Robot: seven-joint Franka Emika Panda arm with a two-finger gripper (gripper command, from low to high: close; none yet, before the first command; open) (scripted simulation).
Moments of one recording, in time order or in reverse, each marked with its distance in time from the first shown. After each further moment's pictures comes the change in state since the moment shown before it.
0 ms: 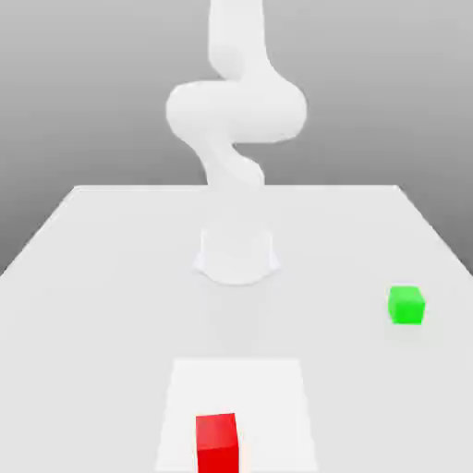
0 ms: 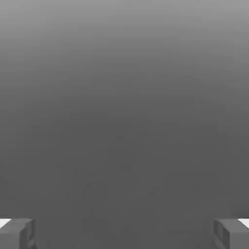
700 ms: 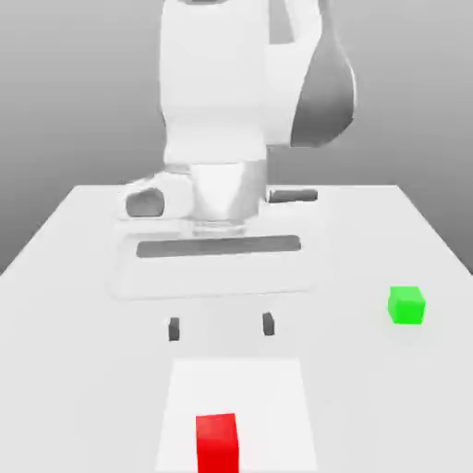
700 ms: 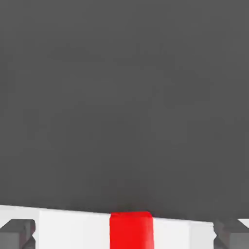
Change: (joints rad) arm 0.028 0.767 -0.061 -0.118 0.044 0.283 -0.160
